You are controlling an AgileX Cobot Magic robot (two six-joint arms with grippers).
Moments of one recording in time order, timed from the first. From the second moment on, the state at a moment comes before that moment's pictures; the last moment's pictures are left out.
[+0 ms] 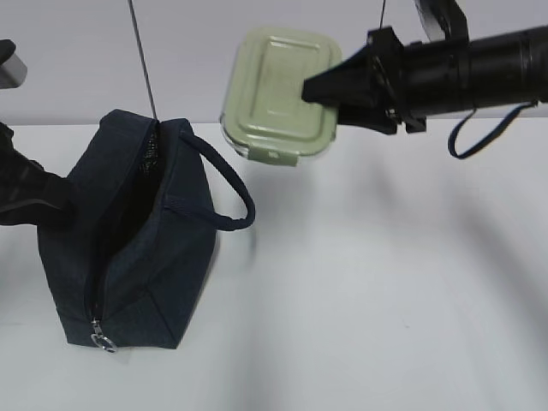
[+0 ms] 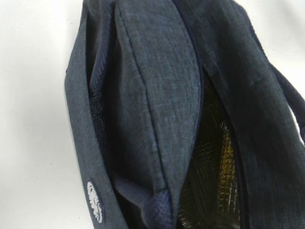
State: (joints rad) left arm -0.21 1.32 -0.88 -0.38 0.74 0.36; right arm 0.13 1.75 -1.21 1.52 0.96 -1.02
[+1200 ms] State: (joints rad) left arm -0.21 1.32 -0.88 -0.38 0.72 0.36; right arm 0.50 1.92 -1.43 0.86 0.65 -0.60
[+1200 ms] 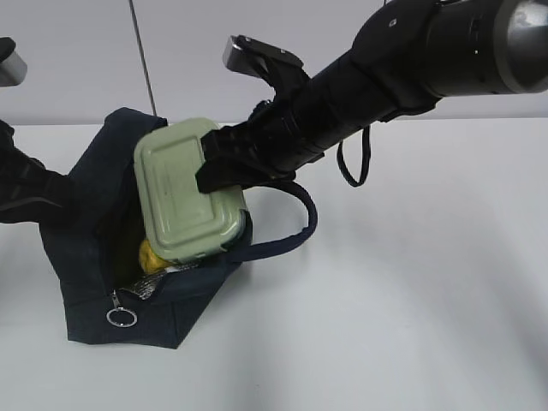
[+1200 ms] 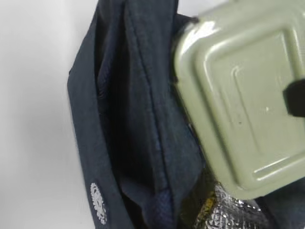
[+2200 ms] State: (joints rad) left arm -0.21 1.32 -0.88 -0.38 0.72 0.36; right arm 0.61 2.11 -1.81 0.73 0.90 -0.42
